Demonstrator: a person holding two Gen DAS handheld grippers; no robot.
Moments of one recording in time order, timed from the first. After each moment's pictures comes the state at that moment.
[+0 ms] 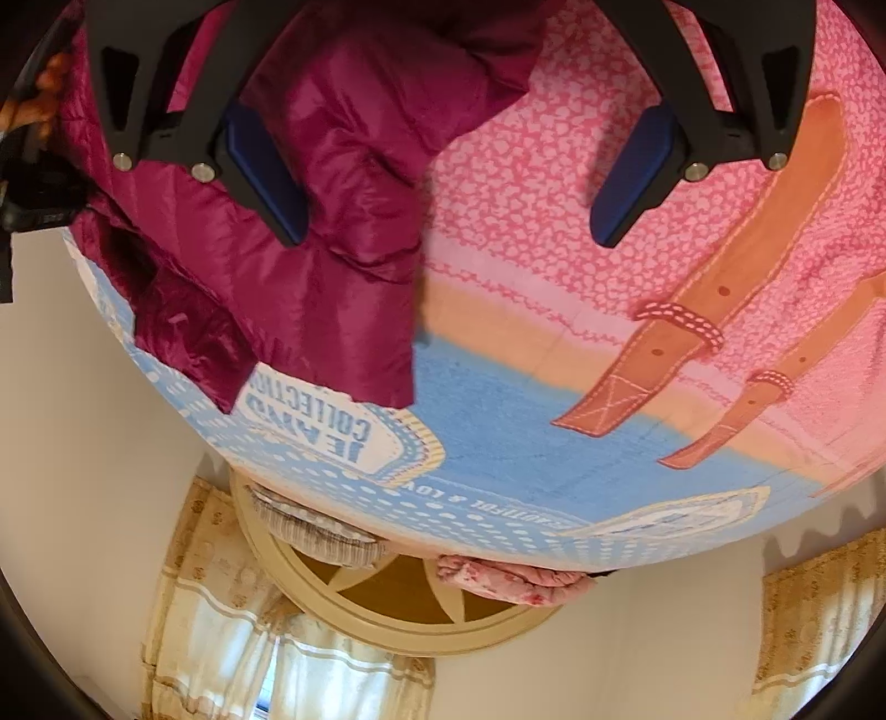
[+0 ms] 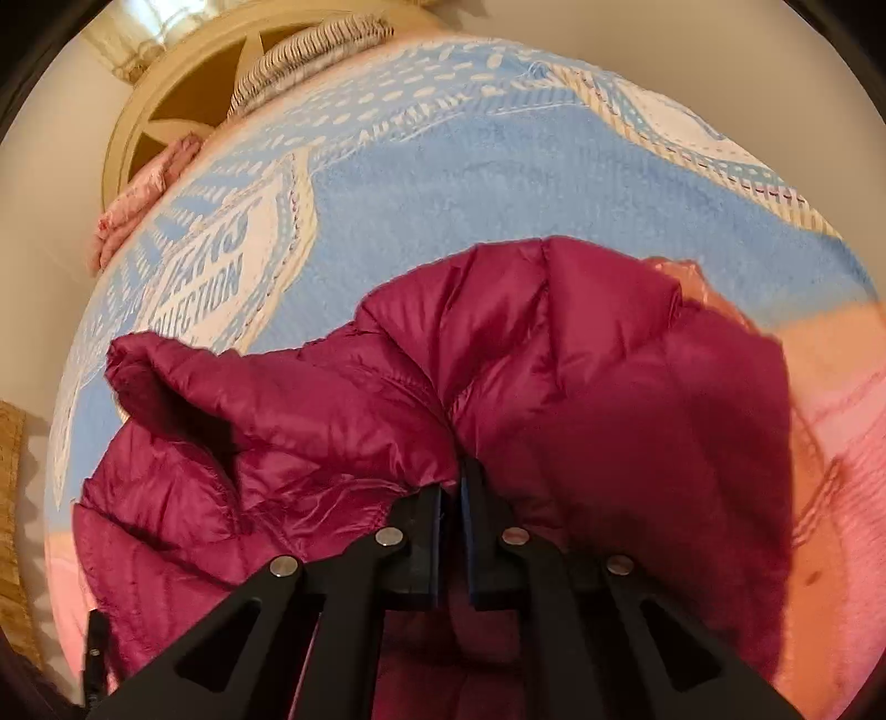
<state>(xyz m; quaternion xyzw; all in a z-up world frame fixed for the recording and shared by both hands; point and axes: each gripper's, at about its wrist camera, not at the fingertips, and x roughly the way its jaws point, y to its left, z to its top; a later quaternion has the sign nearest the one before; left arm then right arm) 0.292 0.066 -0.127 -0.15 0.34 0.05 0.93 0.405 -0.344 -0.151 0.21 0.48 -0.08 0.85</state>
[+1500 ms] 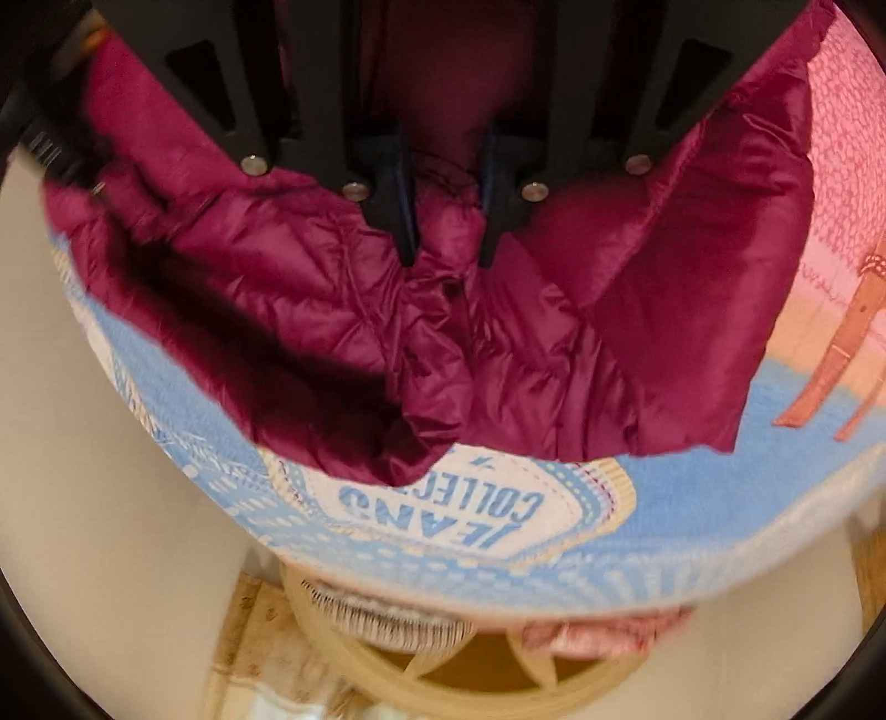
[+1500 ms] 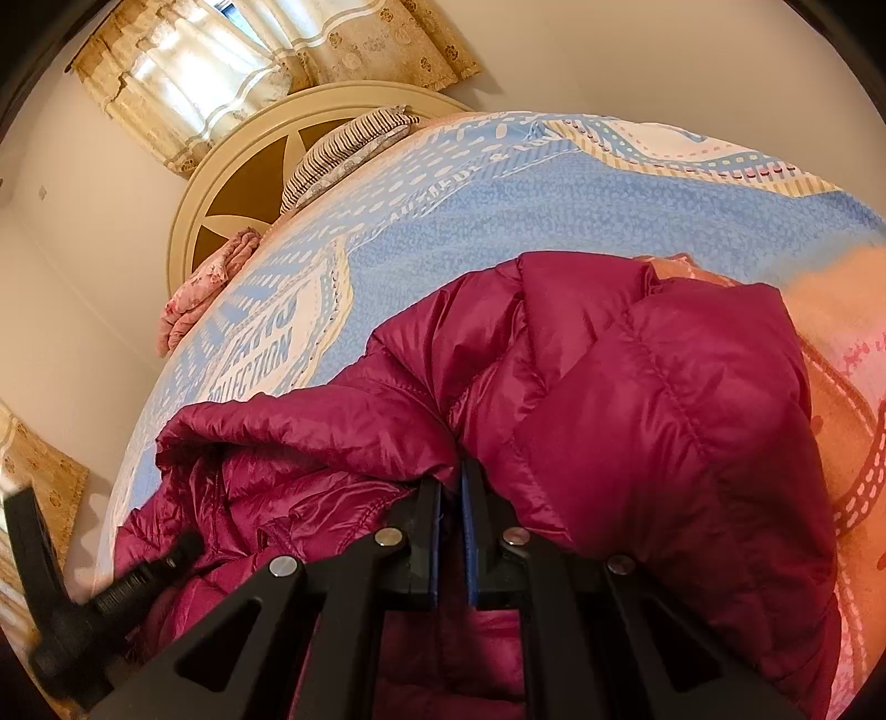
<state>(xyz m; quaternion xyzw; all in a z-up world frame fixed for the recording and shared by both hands) 0.381 -0.047 -0.139 -0.10 0.42 -0.01 0.90 0.372 -0.365 -0.165 0.28 0.38 -0.04 0.88</state>
